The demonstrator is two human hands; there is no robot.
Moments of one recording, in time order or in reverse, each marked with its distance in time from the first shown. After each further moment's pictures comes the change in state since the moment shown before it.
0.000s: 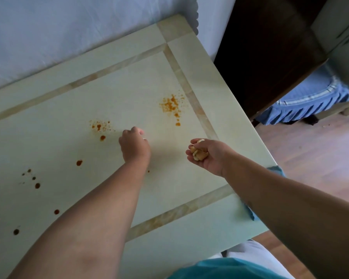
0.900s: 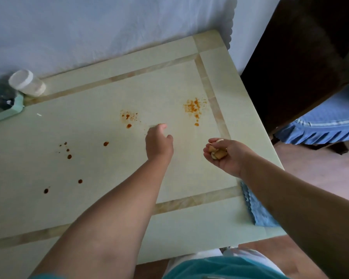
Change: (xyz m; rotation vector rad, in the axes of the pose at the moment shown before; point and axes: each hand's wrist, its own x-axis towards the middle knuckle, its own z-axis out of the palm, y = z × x) left_hand -0.058 0.020 -0.028 -0.305 0.047 -0.094; right_hand -0.031 -0.008 -0.010 0.026 -0.127 -0.004
